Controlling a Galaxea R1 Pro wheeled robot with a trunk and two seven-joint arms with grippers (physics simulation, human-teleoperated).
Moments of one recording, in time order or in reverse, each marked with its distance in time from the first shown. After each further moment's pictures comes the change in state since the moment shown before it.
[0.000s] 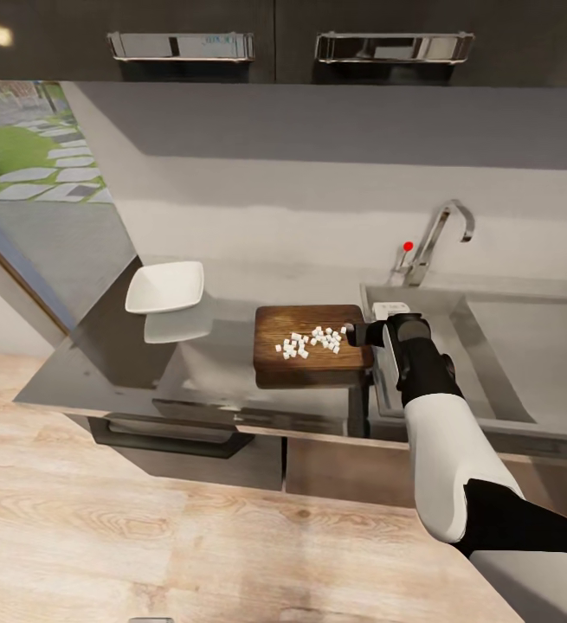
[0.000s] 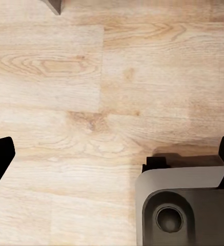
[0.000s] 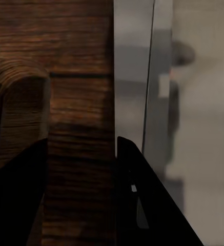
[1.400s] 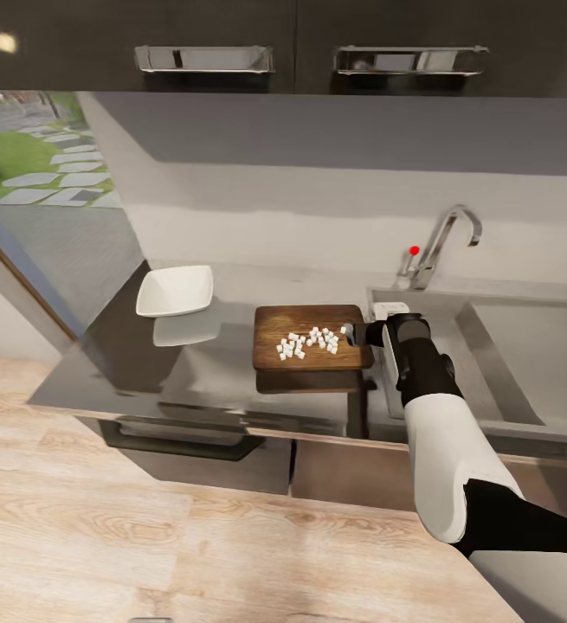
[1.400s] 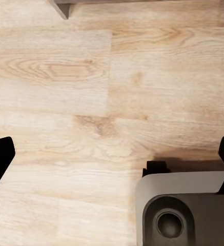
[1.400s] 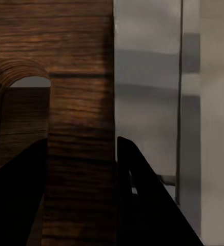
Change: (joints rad) left arm 0.000 0.000 0.000 0.001 0.000 0.000 0.000; right arm 0.000 0.001 0.000 0.000 -0.002 0.000 0.000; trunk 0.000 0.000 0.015
